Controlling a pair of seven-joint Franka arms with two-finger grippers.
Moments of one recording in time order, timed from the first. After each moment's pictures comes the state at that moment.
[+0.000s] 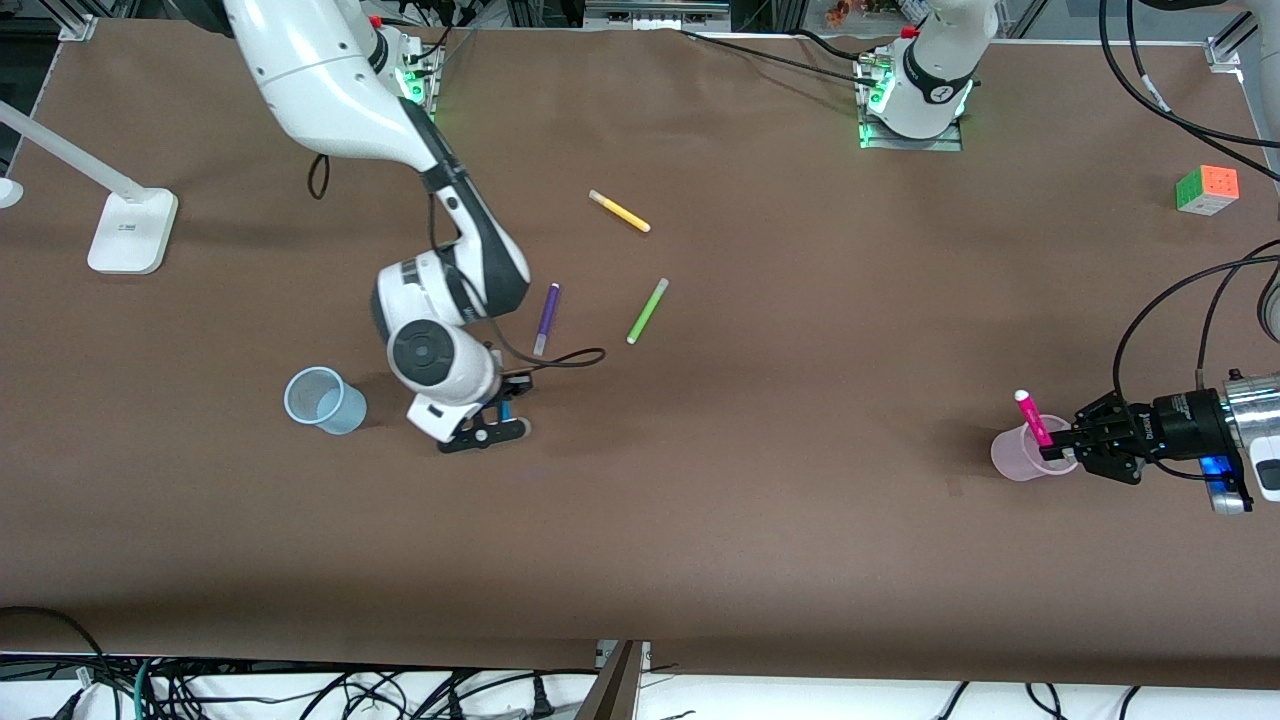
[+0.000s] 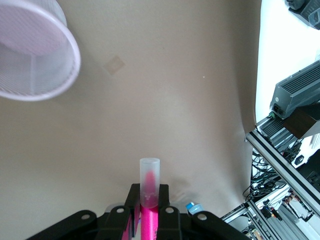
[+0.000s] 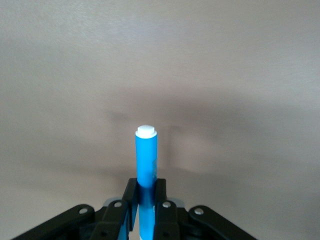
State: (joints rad) left arm 0.55 0.71 -0.35 -1.34 -0.60 1.79 -0.56; right arm 0.46 0.71 -0.06 -1.52 0.11 2.10 0.06
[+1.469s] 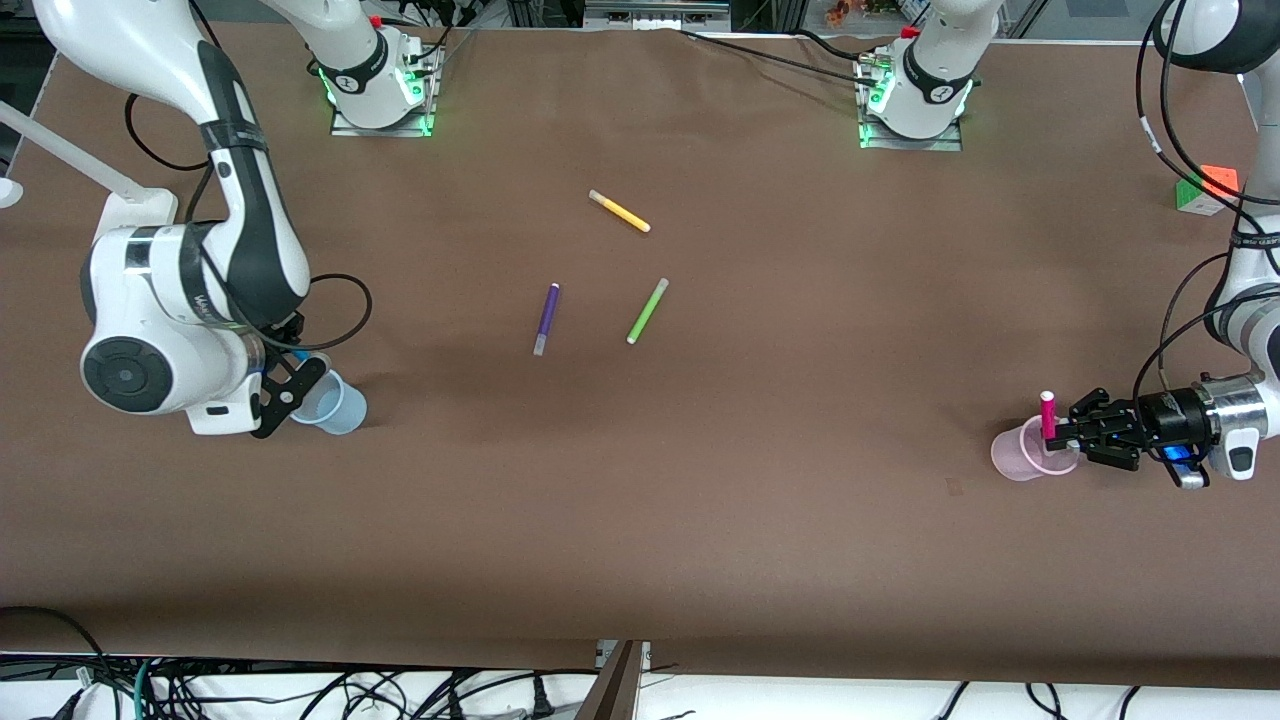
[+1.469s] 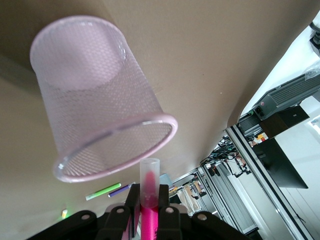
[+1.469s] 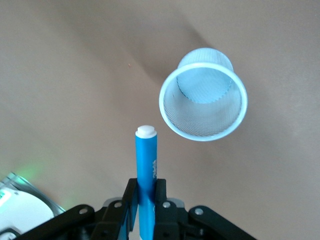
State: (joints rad) left arm 0.72 0.94 -0.35 -1.34 -0.79 1.71 -0.39; right arm 0.22 0.52 -0.13 -1.52 -0.13 1.61 -0.80
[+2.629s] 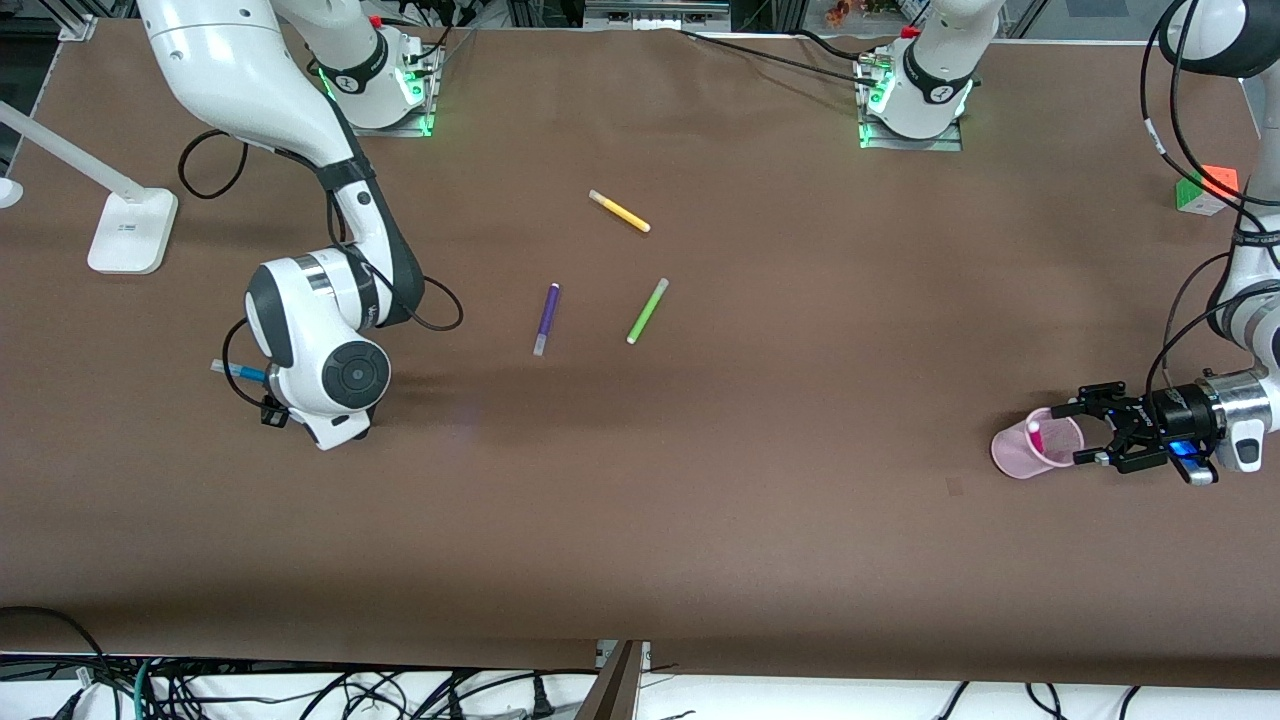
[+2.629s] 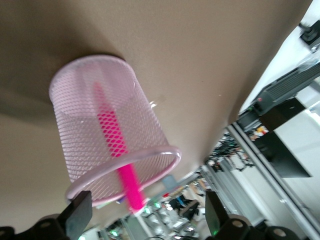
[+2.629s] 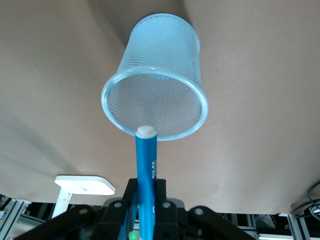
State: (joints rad) left arm 0.75 0.95 -0.36 -1.32 -0.72 1.70 -0.29; right arm 0.37 0.64 -0.12 -1.52 -0.62 1.70 -0.93
